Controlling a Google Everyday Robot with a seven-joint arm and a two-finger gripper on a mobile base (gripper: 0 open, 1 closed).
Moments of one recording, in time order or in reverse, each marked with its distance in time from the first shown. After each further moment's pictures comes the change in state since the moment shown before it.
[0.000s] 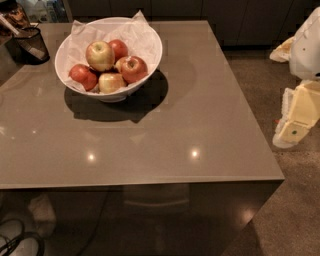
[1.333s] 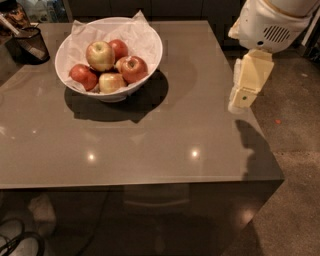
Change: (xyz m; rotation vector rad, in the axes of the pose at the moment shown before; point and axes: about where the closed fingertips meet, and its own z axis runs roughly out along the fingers) arm -0.075 -0.047 0.013 0.009 -0.041 -0.073
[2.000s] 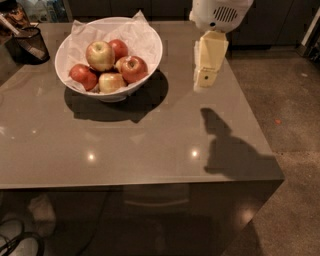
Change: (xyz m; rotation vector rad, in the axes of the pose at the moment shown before) arm -0.074 -0.034 0.014 0.021 0.000 -0.148
